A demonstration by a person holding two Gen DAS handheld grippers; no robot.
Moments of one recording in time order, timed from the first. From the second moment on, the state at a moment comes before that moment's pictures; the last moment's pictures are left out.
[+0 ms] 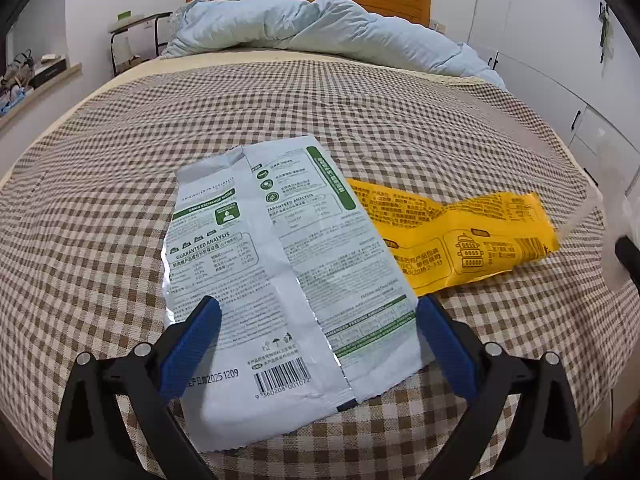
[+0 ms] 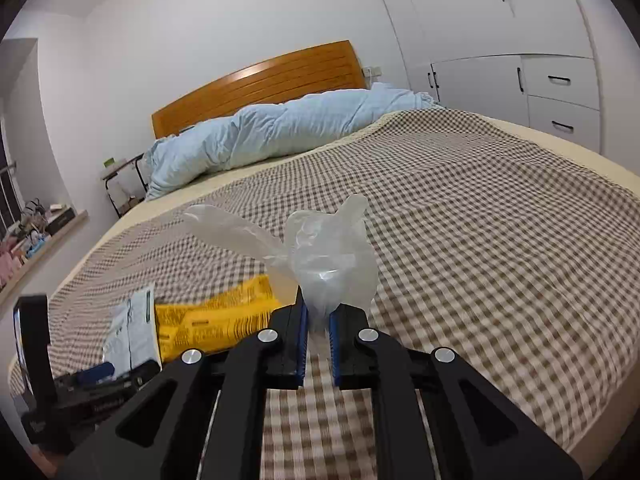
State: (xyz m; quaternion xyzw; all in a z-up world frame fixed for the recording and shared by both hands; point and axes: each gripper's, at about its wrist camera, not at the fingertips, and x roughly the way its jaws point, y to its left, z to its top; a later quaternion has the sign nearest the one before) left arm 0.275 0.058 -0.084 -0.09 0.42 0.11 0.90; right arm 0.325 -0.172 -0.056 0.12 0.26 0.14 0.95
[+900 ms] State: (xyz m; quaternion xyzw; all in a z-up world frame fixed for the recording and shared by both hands) left arm 0.274 0.086 -0.084 -0.18 0.42 0.14 0.88; right arm 0.322 -0.151 -0.062 0.10 0.27 0.20 0.94
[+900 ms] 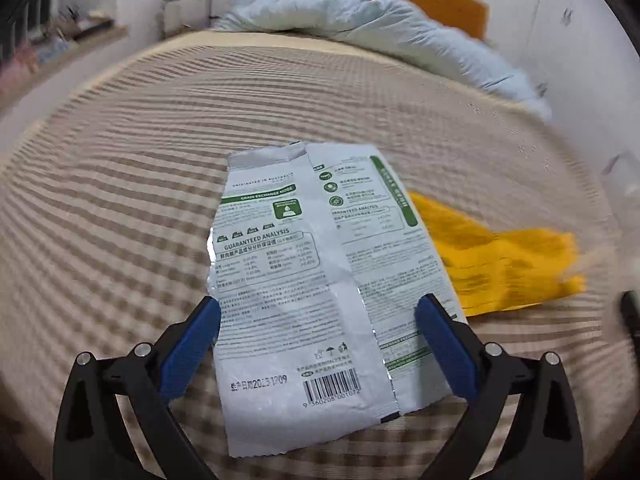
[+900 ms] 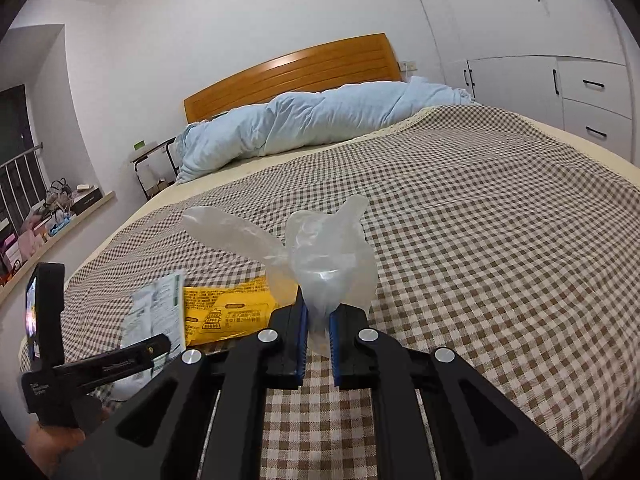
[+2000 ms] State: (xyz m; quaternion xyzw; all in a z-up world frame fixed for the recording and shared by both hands) left arm 0.242 0.094 -0.070 -0.28 0.36 0.02 0.89; right arm 0.315 -0.157 -0.057 0.09 0.26 0.20 0.94
